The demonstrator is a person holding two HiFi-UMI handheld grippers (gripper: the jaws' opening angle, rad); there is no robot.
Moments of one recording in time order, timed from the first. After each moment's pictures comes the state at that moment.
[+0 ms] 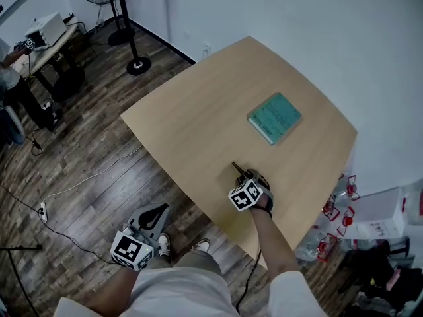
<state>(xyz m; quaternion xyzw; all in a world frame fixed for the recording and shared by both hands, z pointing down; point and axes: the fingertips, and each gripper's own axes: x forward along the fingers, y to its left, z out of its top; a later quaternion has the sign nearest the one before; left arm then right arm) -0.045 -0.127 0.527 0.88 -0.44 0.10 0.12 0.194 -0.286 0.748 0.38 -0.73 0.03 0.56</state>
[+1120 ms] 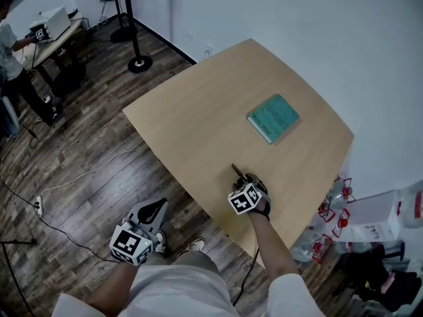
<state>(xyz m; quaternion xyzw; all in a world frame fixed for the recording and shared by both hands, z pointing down) -0.051 -0.115 0.525 0.88 -0.46 0.07 0.12 0.191 -0.251 0.745 0.38 -0.74 0.05 0.55</state>
